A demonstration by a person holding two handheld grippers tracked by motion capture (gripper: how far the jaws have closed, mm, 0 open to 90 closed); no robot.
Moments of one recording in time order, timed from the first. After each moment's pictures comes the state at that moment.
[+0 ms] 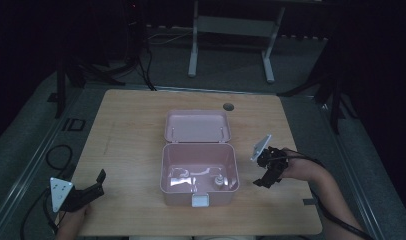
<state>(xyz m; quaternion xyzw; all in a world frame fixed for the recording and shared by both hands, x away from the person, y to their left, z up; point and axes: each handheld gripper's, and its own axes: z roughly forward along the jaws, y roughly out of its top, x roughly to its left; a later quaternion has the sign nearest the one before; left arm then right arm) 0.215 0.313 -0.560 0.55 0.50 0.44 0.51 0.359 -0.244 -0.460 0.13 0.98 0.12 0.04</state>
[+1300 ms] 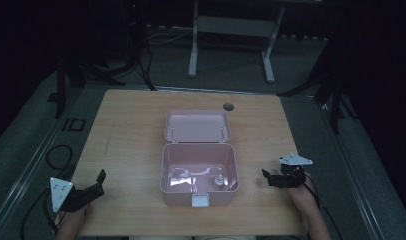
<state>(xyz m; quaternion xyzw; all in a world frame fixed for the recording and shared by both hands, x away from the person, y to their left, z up) 0.215 0.313 -0.560 0.55 0.50 0.44 0.51 0.335 -0.324 -0.540 0.42 0.81 0.34 0.25</state>
